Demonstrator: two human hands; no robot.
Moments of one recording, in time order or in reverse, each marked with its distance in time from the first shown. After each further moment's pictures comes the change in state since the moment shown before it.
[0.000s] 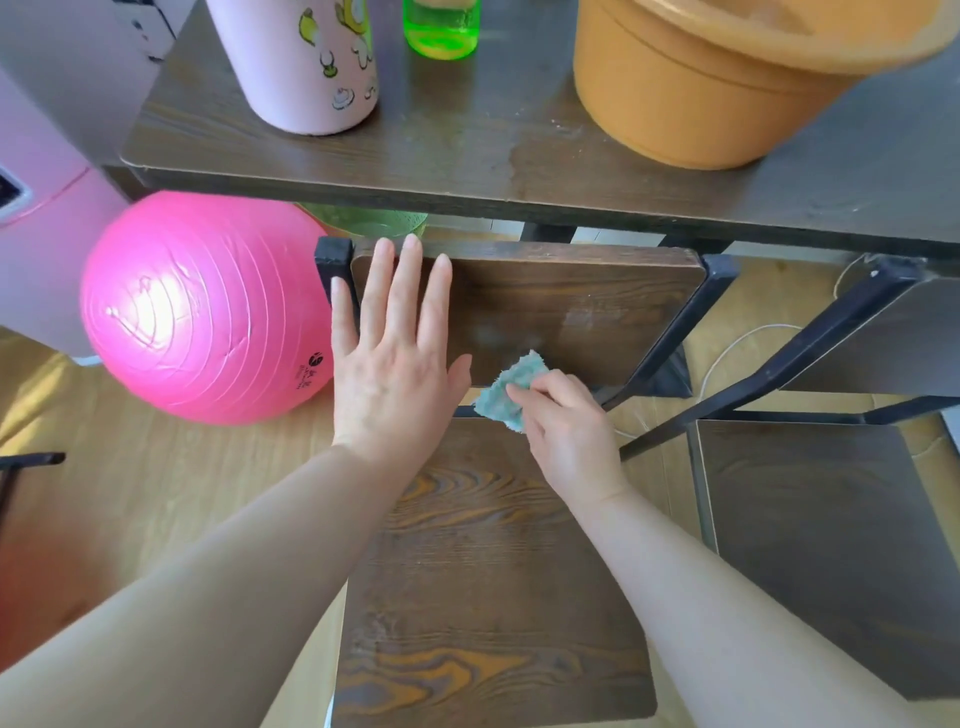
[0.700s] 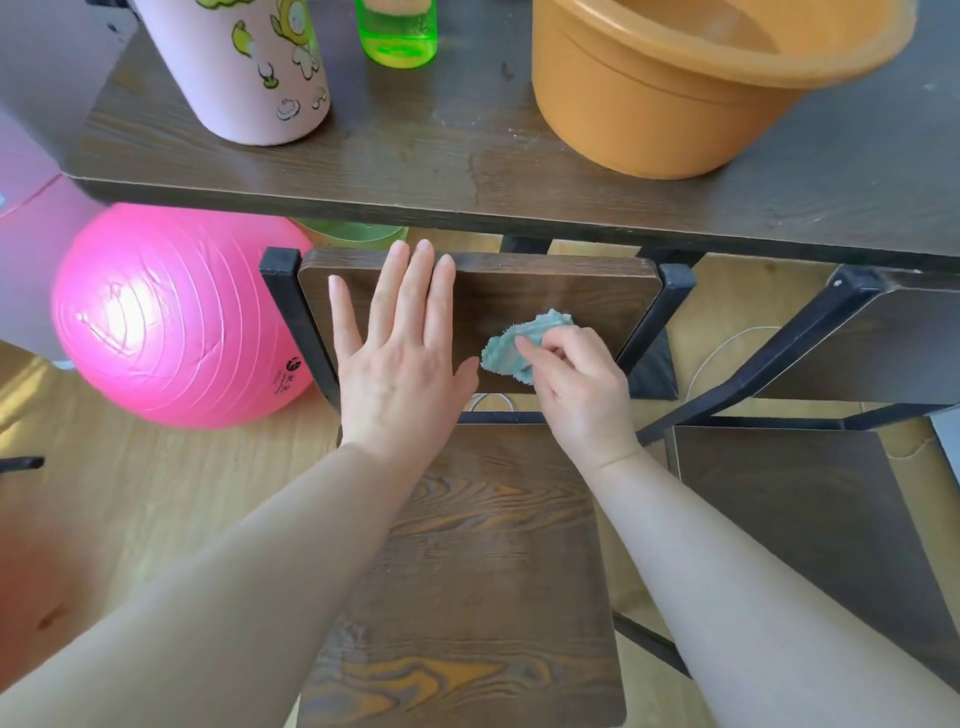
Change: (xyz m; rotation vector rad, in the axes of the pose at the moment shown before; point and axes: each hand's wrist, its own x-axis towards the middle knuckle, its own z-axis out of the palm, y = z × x) left_hand 0.019 0.044 0.006 0.025 -0.012 -0.020; right_hand 0.033 0.036 -0.041 -0.053 0.126 -0.112
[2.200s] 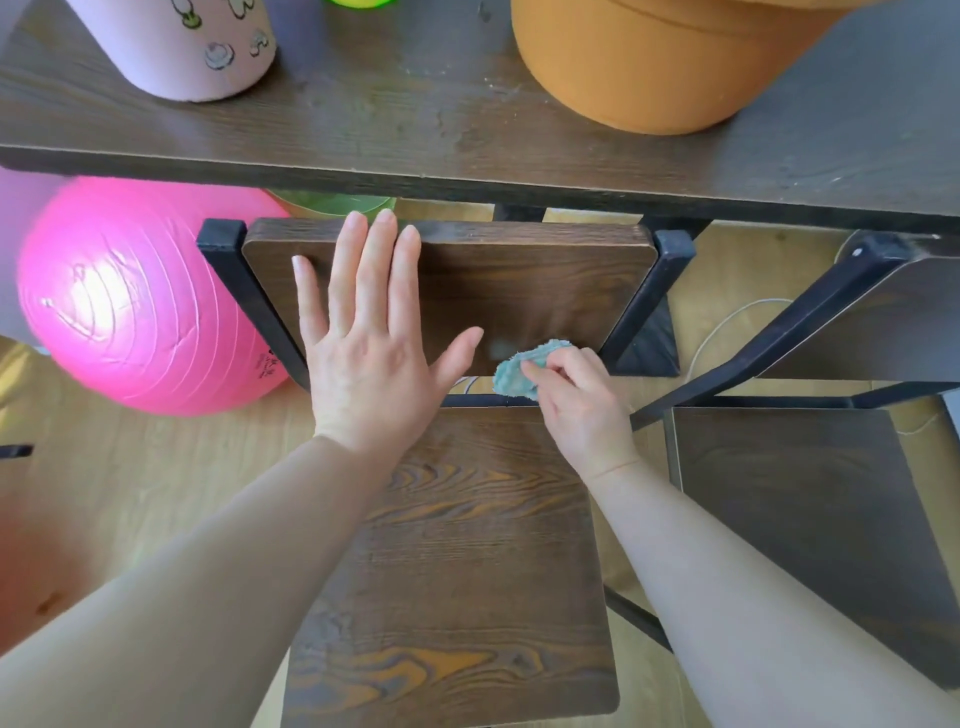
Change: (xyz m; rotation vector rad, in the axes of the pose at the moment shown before) left_hand 0.004 0.007 0.023 -0.088 0.188 -0.018; right_hand -0.031 0.049 0.037 -0.005 -0.188 0.145
